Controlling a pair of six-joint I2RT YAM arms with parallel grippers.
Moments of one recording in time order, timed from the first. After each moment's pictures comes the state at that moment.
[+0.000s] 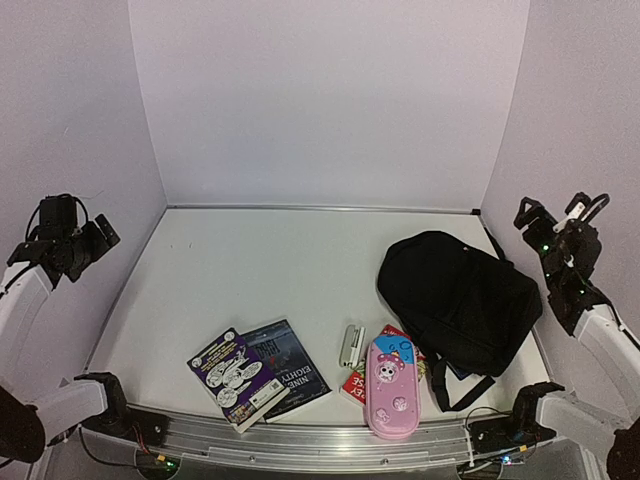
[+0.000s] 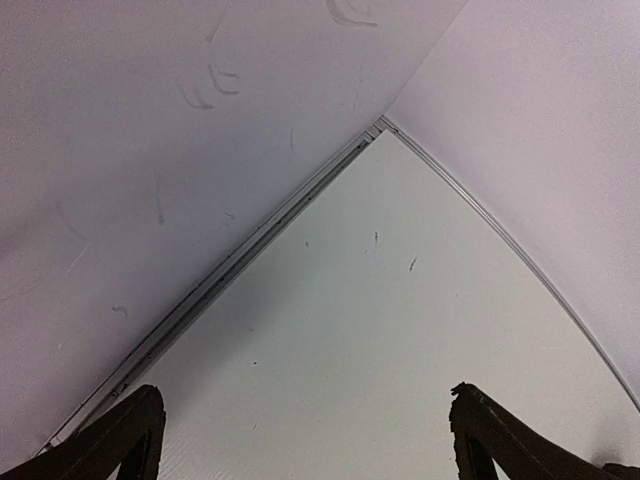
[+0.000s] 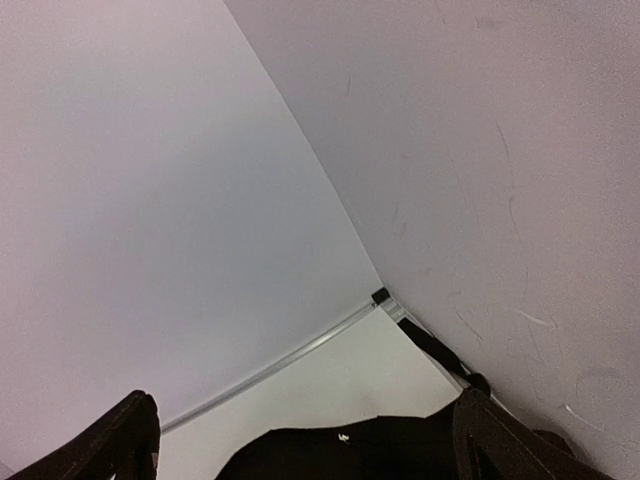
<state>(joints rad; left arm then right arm) 0.14 0.87 0.88 -0.60 -0.15 -0.57 0.02 0.80 0.59 0.22 0.30 0.49</state>
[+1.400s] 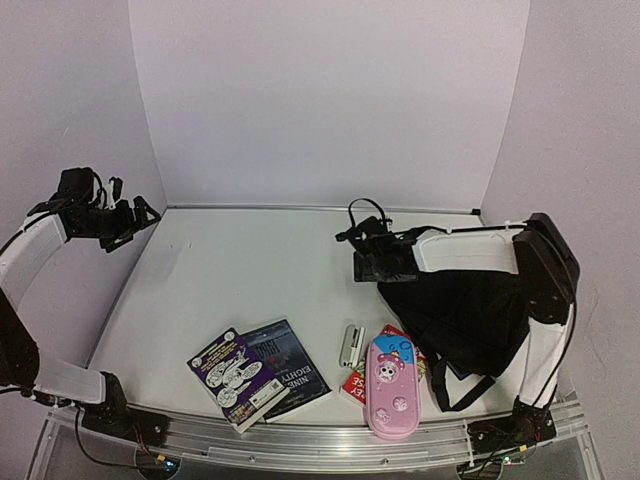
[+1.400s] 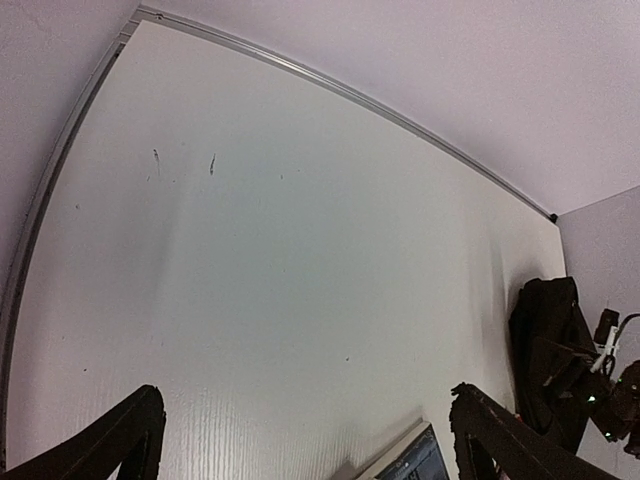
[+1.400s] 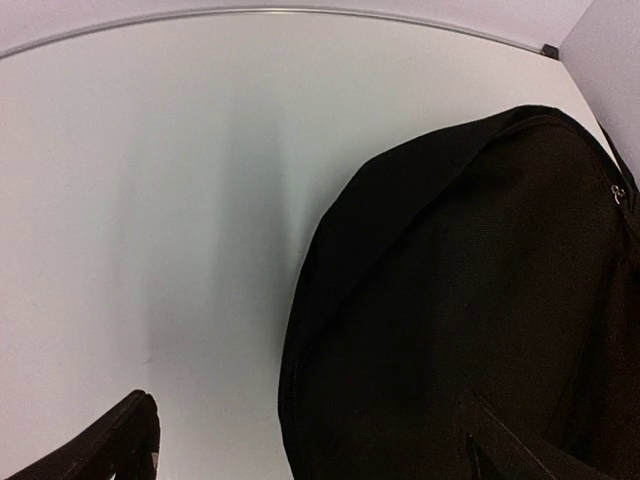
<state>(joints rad) 0.14 1.22 1.10 -0.60 0.45 -0.31 0.78 1.98 1.40 -0.45 0.68 0.63</state>
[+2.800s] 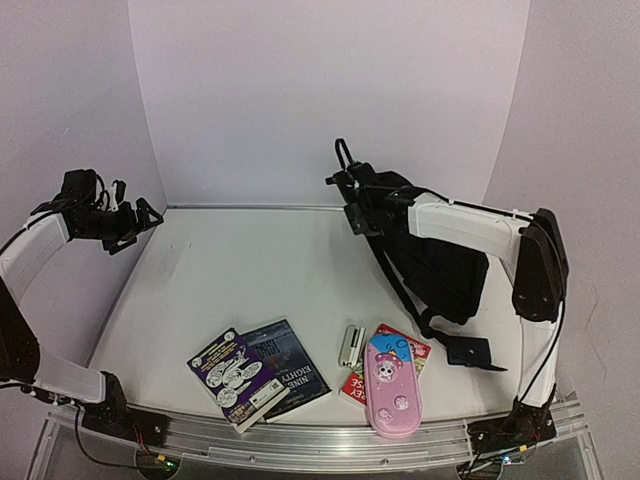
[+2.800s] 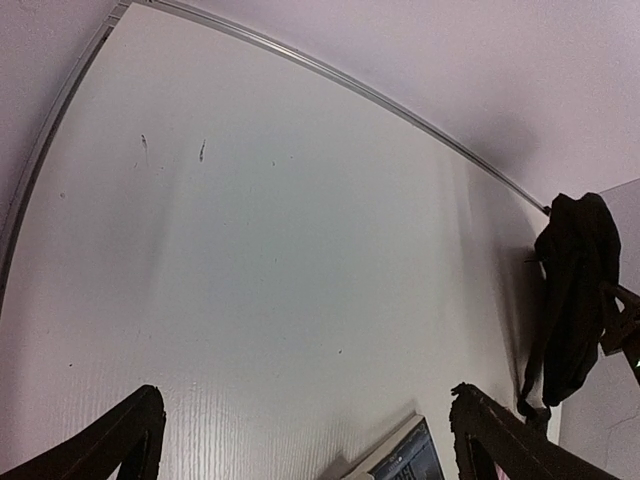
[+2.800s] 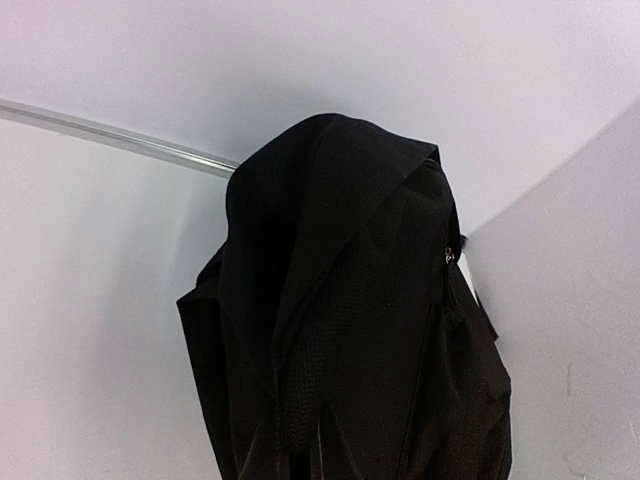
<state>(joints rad) 0.14 1.24 1.10 -0.60 0.49 -0.32 0.80 2.03 1.78 -0.45 0.81 0.04</state>
